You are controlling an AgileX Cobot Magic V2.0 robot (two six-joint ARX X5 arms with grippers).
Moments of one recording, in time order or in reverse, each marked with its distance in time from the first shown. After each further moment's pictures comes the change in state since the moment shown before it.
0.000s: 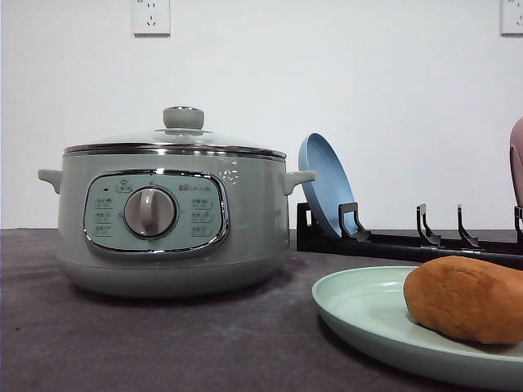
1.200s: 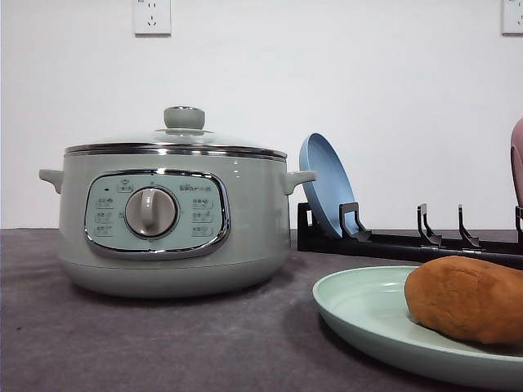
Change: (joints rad) left_arx 0.000 0.000 0.000 0.000 0.000 0.000; right_arx -0.404 -0.565 -1.163 0.804 0.014 -0.016
